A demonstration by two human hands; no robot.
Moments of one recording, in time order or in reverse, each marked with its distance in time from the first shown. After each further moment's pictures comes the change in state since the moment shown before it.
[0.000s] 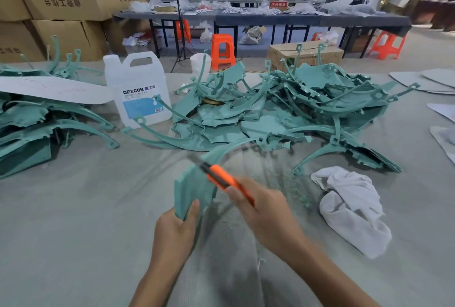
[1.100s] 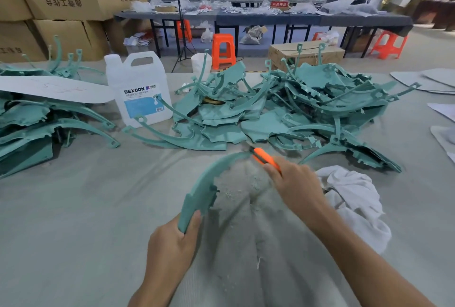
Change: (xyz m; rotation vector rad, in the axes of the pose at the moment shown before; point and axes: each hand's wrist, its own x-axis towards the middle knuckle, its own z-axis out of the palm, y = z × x) left_hand -0.022 -0.007 -0.012 0.172 -0.004 0.116; right_hand 0.041 0.059 -0.038 -0.467 0.085 0.124
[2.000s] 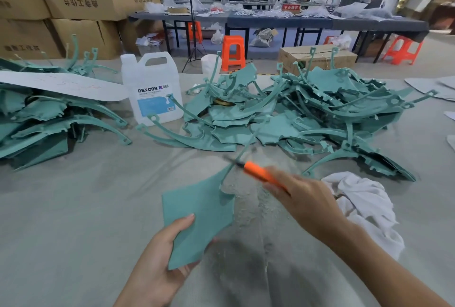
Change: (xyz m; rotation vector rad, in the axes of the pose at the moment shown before) left_hand -0.011 0.032 -0.045 -1.170 -0.372 -0.698; right_hand -0.029 -0.011 -0.018 0.091 0.144 -0.412
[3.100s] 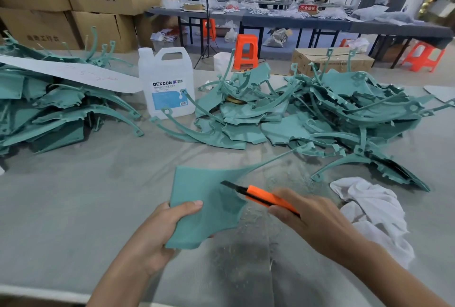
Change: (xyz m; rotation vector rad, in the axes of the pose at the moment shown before) left_hand -0.001 0.032 0.000 0.381 -0.091 0.075; right_hand -0.018 -0.003 -0.012 0.090 -0.339 0.061
